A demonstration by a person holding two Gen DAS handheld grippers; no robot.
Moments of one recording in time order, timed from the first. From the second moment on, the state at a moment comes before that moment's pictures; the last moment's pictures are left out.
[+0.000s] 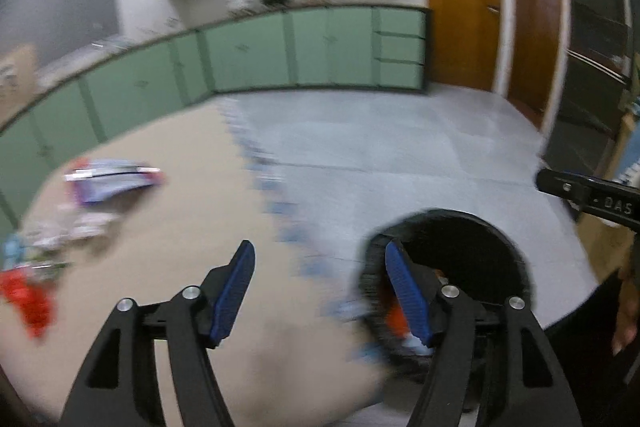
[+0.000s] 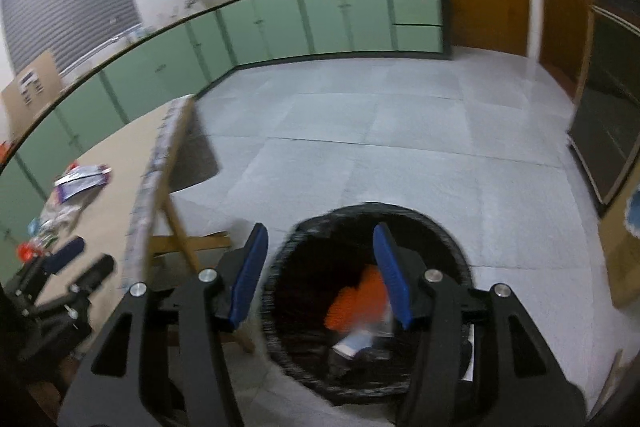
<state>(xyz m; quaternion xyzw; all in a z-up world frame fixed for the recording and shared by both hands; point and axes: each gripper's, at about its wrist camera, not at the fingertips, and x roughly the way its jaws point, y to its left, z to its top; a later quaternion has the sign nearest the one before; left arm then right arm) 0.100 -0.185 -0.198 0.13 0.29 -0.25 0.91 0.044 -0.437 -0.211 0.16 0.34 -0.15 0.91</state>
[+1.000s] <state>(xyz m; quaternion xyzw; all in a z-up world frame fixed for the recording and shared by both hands) 0.187 0.068 -0.231 0.04 0.33 0.00 0.94 0.196 -0.172 -0.192 0.08 0.36 0.10 0.92</state>
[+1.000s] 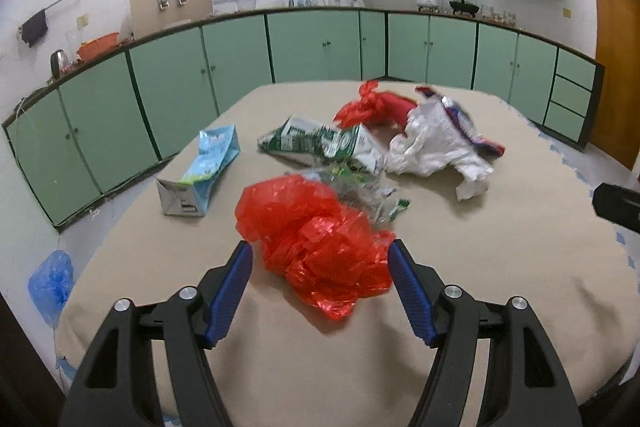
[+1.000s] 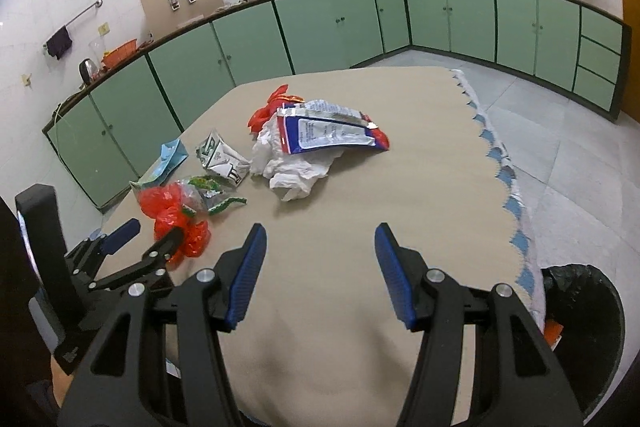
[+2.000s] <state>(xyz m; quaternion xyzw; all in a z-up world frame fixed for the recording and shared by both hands) 0.157 0.173 -0.194 0.00 0.29 0.02 0.96 0.257 -0.023 -0.213 0.03 0.38 0.20 0.90</state>
